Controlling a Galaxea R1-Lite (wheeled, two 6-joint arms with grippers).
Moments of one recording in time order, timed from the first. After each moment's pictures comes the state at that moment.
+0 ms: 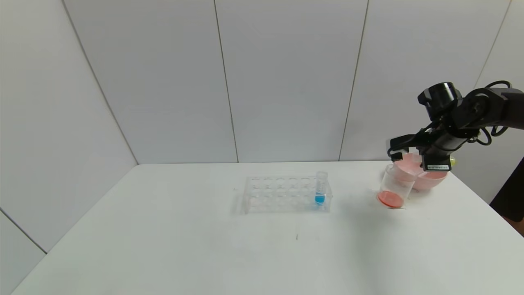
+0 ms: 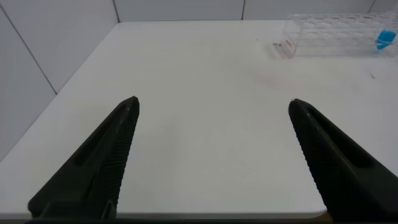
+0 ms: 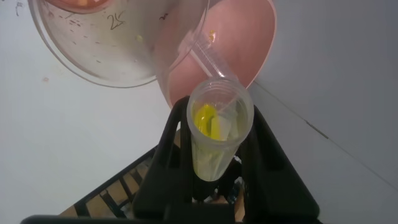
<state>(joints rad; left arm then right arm) 0.00 0.00 0.00 0.02 0.00 -0.02 0.04 2.20 -2.00 0.69 -0.32 -1.38</state>
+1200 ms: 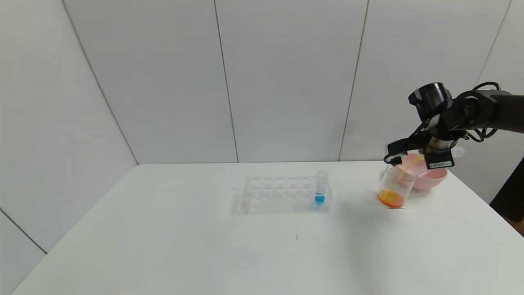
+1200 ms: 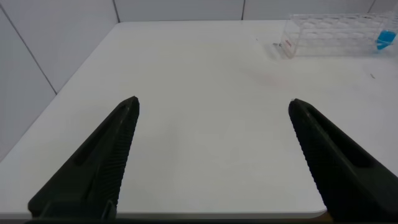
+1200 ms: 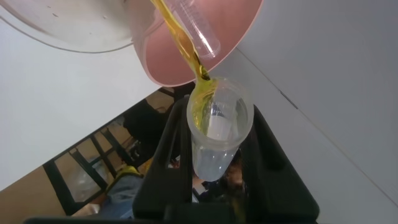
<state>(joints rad) 0.00 0.00 0.00 0.02 0.00 -0.02 0.08 2.21 -2.00 0.65 -0.54 -1.50</state>
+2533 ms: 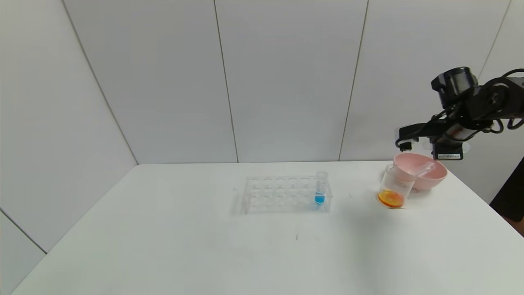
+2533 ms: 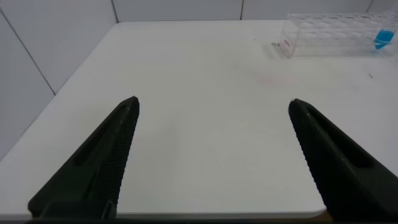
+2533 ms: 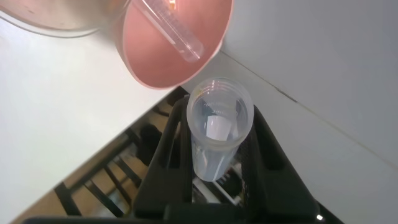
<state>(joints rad) 0.00 0.00 0.00 0.02 0.00 -0.02 0.03 2.15 -1.99 0.63 -0.39 -1.41</state>
